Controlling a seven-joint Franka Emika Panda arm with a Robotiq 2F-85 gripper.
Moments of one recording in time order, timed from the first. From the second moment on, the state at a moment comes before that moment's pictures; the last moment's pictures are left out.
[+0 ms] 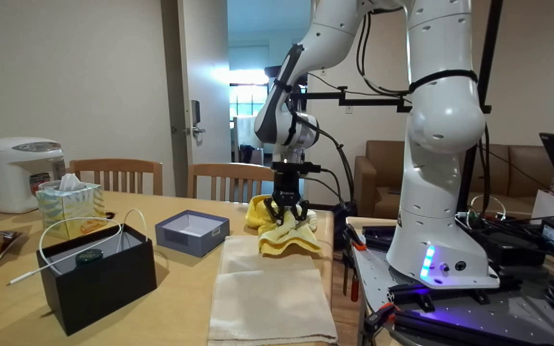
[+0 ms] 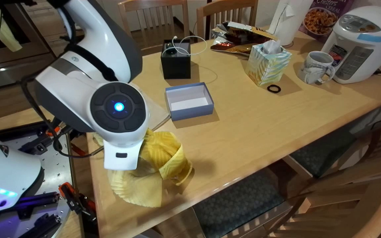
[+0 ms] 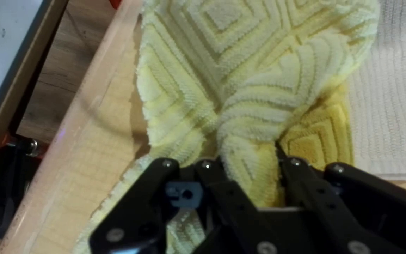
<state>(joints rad) -0.18 0.14 -0.24 -2.66 0.71 2.34 0.23</state>
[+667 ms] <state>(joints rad) -0.17 0.21 -0.16 -2.68 1.03 2.16 0.01</state>
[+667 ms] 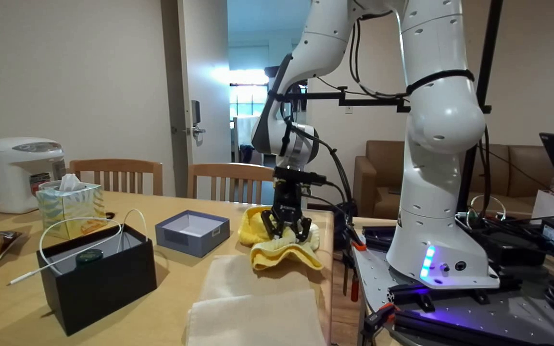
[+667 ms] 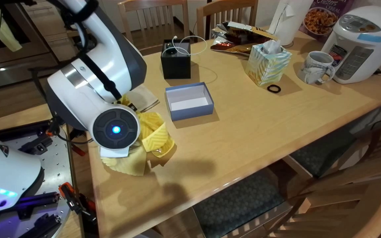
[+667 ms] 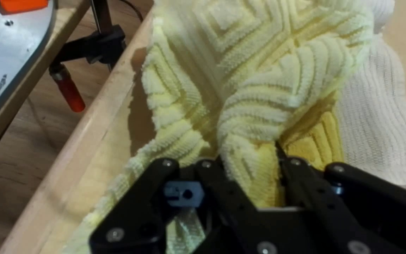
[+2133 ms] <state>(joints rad) -0.09 -0.18 -0.13 -2.78 0.03 2.29 1.08</state>
